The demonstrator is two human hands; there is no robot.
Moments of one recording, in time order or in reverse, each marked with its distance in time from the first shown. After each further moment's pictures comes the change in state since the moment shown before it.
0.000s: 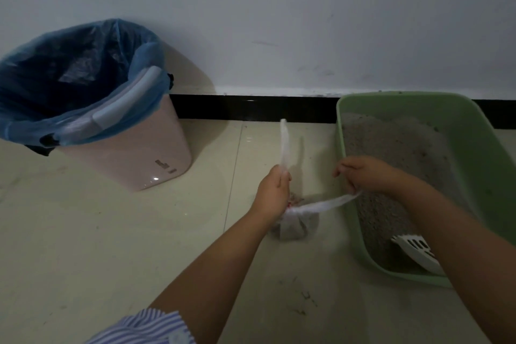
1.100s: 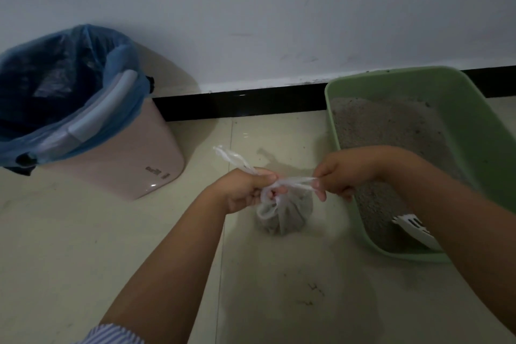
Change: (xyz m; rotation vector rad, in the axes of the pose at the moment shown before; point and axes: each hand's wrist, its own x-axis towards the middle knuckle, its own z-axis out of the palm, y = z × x) left_hand 0.015 -0.003 -0.056 -0.376 -0.562 -0.350; right_hand -0.015 -0.034 -0.005 -0.037 -0.514 -0.147
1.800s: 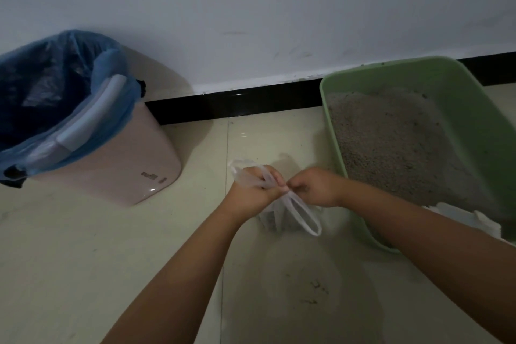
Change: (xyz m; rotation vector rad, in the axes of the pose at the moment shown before) left_hand -0.001 -0.014 0.021 0.528 0.259 0.433; right_hand 0.055 0.016 0.047 -0.268 0.382 -0.082
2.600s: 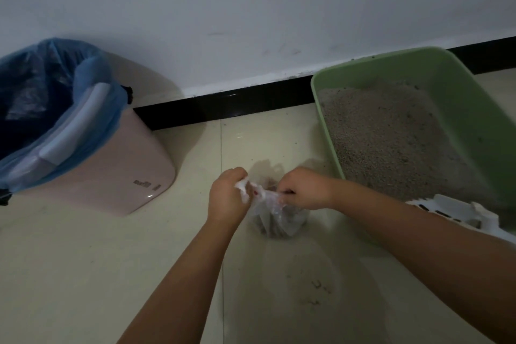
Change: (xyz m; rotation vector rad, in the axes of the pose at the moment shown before) left_hand 0.006 -0.035 -0.004 0.511 0.347 0.077; right_hand 0.013 -0.001 0.008 -0.134 0.029 -0.107
